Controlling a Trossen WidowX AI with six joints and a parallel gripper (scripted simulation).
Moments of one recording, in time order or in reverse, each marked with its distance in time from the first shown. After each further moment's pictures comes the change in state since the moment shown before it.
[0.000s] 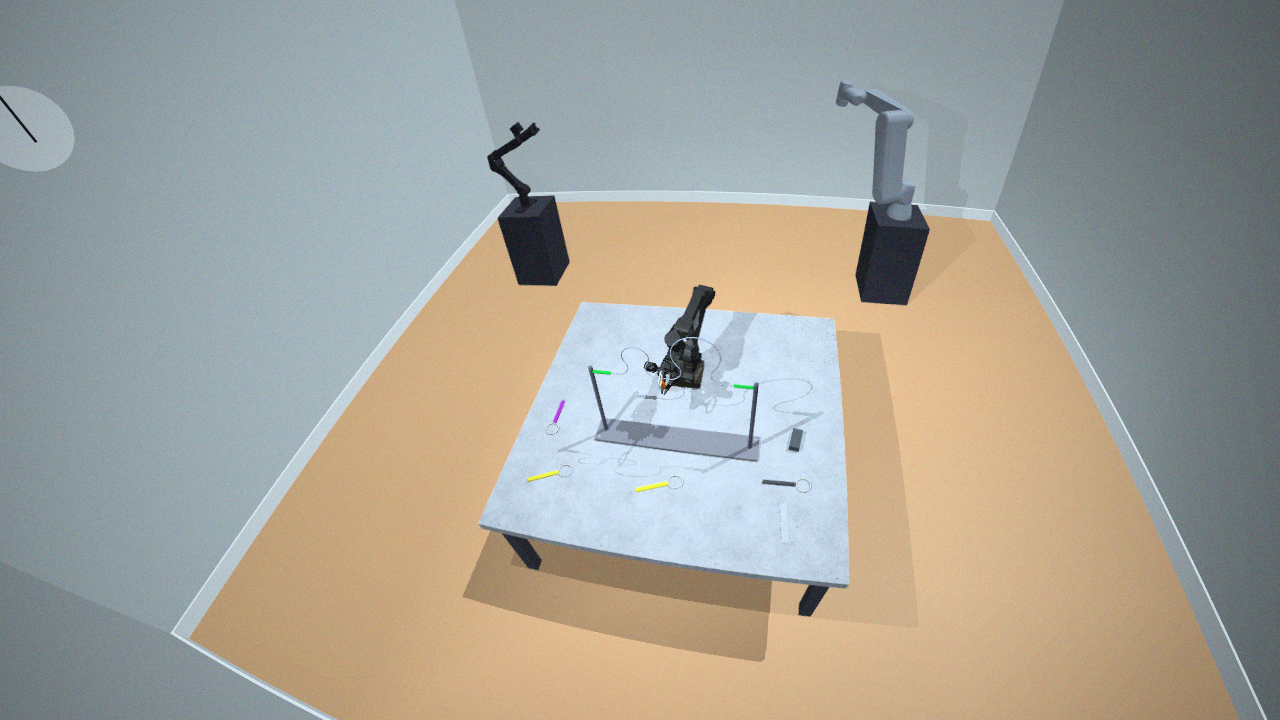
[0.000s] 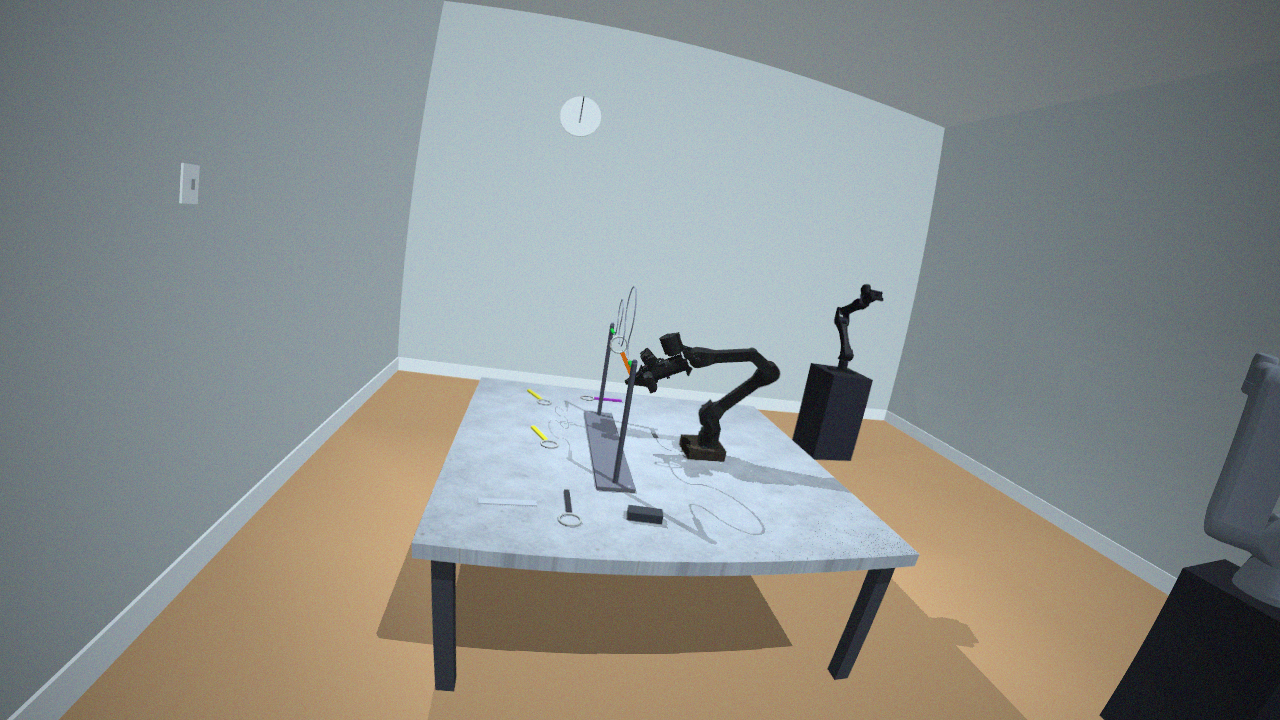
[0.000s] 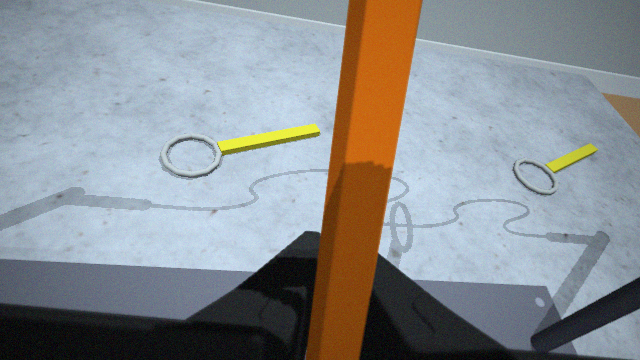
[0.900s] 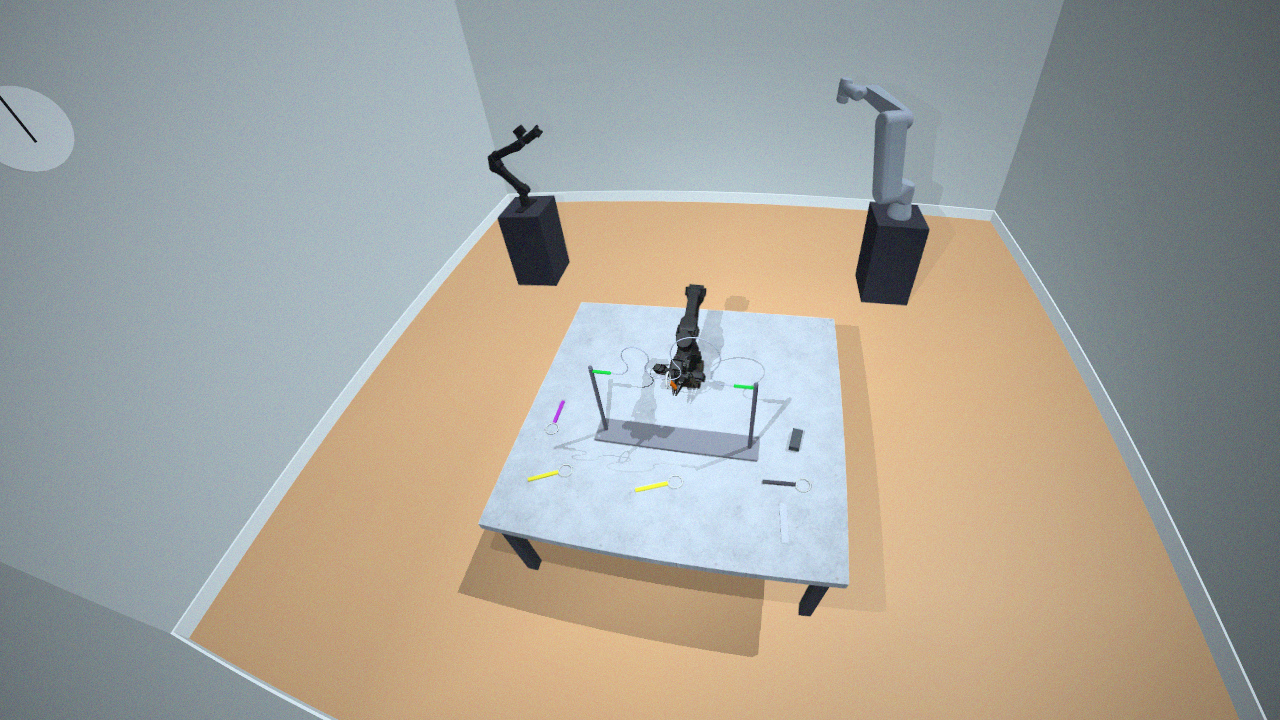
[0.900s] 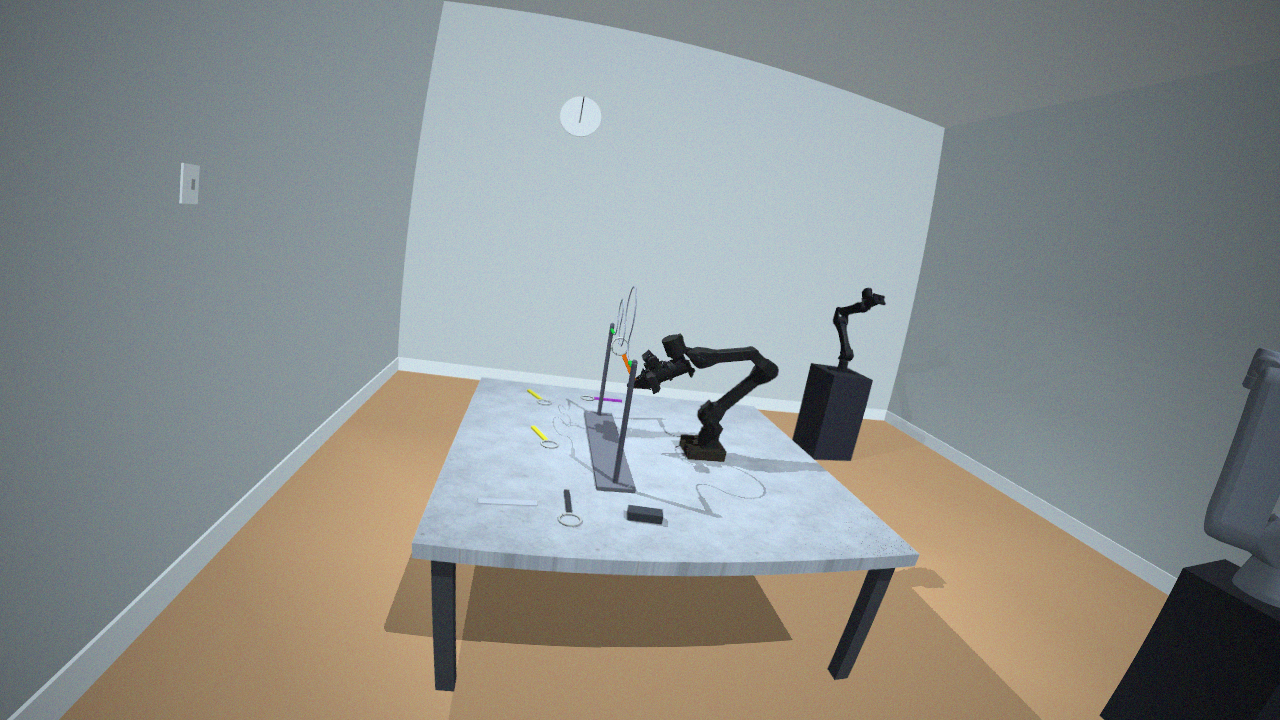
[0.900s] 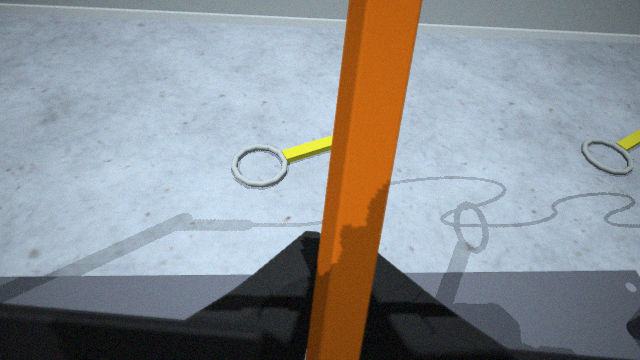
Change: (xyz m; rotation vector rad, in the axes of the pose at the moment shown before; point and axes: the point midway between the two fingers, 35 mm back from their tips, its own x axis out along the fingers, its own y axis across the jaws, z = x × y) arm -0.007 0.040 0.003 0.113 0.010 0.064
